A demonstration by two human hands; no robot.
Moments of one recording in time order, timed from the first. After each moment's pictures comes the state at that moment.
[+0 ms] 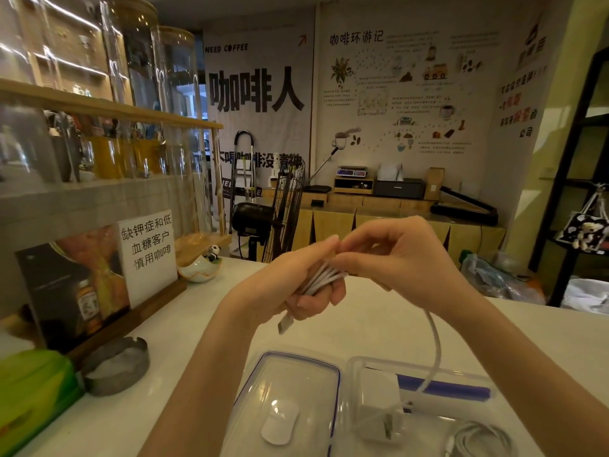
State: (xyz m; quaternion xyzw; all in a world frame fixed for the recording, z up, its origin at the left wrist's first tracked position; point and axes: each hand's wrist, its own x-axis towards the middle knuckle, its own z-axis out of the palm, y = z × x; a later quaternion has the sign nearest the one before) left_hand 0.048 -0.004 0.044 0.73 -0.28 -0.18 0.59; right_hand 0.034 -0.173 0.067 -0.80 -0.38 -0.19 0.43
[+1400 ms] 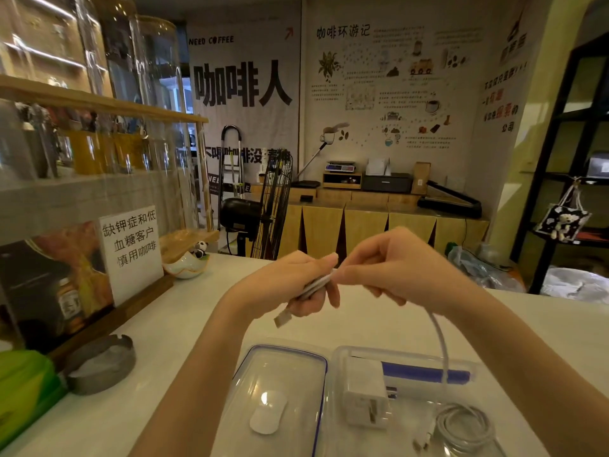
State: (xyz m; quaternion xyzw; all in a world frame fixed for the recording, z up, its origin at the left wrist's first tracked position) left_hand 0.059 -0.016 0.030 0.80 -0.30 -0.13 0.51; right_hand 0.025 -0.186 0.066 -0.87 -0.26 -0.02 0.42
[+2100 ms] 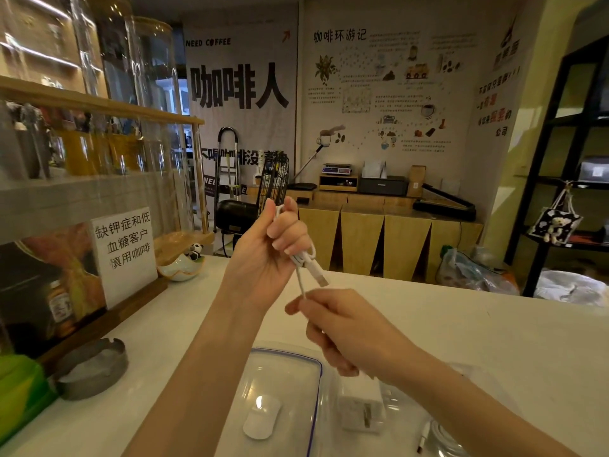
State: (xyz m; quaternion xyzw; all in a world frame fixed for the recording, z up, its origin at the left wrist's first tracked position) left_hand 0.065 -0.019 0.039 0.17 -0.31 -0.17 0.92; right_hand 0.012 -0.151 0.014 -0.80 -0.22 0.10 0.55
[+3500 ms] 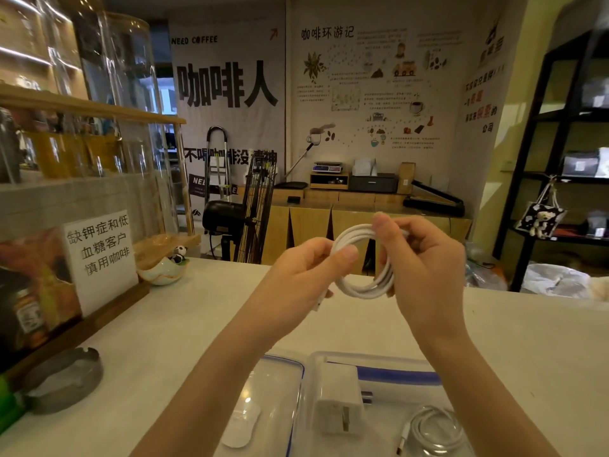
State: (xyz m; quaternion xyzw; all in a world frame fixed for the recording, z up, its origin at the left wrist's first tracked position) left_hand 0.021 -0.066 0.040 0.78 -0.27 0.08 0.56; right_hand 0.025 -0.205 0.038 -0.69 -0.18 -0.42 0.56
